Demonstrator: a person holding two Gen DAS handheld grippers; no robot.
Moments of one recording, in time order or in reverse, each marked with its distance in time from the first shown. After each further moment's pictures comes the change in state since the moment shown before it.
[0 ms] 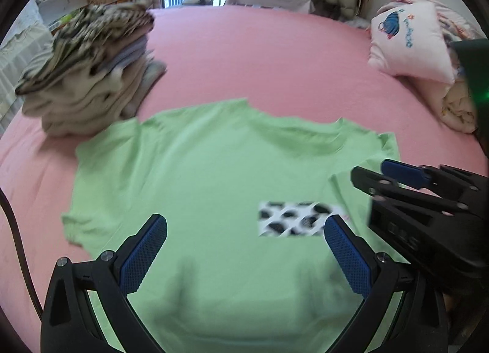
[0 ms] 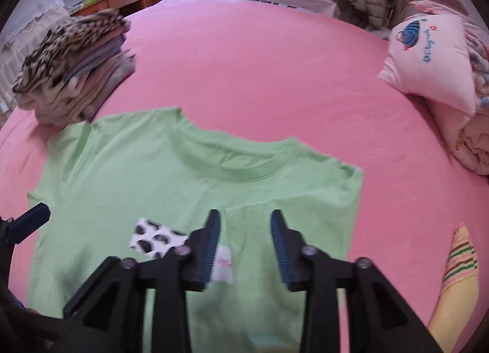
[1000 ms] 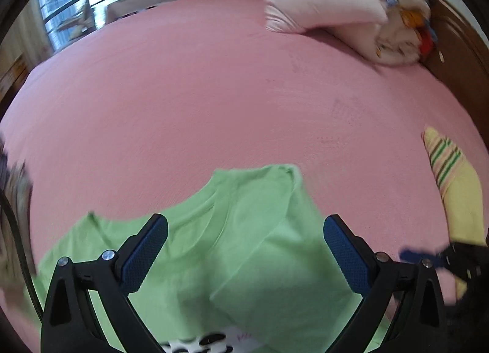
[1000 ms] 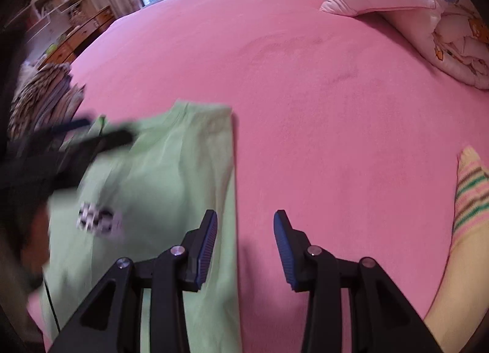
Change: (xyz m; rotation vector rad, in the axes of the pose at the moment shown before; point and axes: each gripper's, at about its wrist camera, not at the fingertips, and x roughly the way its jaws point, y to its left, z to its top) left arm 0.086 -0.179 0.109 0.468 0.099 -0.226; right arm 0.002 -0.166 -0.072 0.277 0.087 0.105
